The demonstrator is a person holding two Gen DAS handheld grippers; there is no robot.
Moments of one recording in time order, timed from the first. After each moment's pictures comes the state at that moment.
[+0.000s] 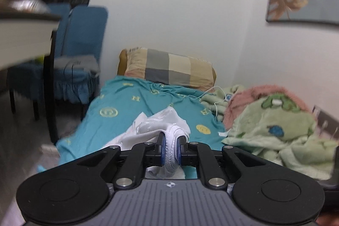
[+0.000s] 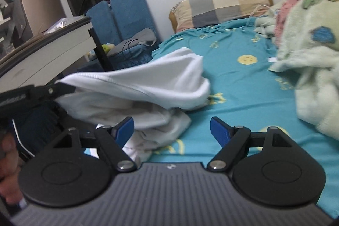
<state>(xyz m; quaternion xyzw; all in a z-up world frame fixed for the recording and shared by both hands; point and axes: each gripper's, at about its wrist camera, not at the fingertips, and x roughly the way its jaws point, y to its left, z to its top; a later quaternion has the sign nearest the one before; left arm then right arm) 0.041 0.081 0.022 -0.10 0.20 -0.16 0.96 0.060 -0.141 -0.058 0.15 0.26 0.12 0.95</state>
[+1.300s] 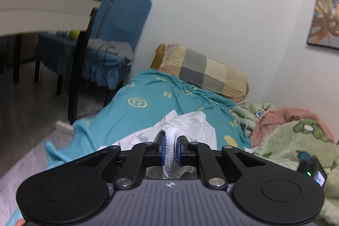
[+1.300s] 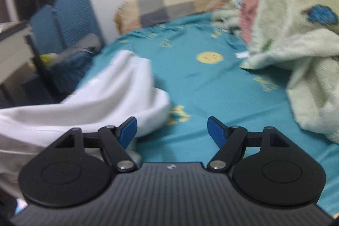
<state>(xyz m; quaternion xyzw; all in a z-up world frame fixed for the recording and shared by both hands) 0.083 0.101 -0.007 -0.18 0.22 -0.06 0.96 0.151 -0.144 -0.116 0.15 0.25 -0.02 0.96</state>
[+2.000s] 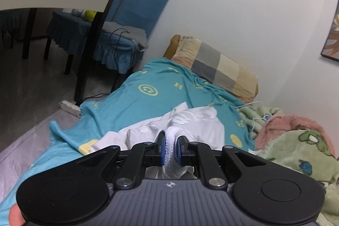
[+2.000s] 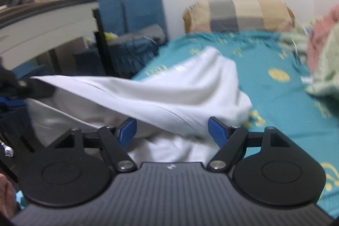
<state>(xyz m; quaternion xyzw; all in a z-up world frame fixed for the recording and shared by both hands) 0.084 0.117 -0.016 -0.21 0.24 -0.04 0.95 0.138 -0.070 -0.108 0.05 0.22 0.12 0.97</state>
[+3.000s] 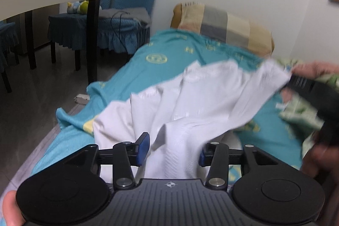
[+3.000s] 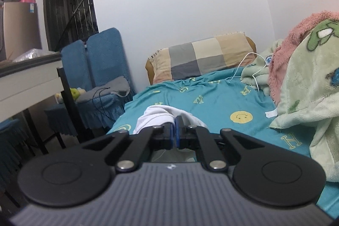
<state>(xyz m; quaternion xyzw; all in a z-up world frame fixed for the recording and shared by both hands) 0.101 0.073 -0.069 -0.07 0.34 0.00 0.94 0.153 -0.121 -0.069 0.13 0.11 0.01 0.99</state>
